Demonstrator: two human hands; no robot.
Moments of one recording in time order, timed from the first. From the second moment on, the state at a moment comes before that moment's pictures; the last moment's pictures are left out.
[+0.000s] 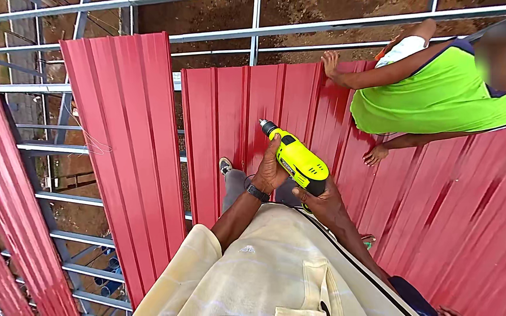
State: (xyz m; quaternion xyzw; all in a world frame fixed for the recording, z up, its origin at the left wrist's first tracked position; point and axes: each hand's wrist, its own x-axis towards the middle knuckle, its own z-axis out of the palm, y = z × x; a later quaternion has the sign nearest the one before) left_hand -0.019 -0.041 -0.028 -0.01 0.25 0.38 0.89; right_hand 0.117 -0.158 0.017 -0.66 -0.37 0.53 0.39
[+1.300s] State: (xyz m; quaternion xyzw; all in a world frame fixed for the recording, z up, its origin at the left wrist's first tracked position) left_hand -0.040 -0.048 -0.038 0.00 0.29 0.37 0.88; right_hand 0.094 -0.160 0.024 -0.72 -0.51 0.41 0.24
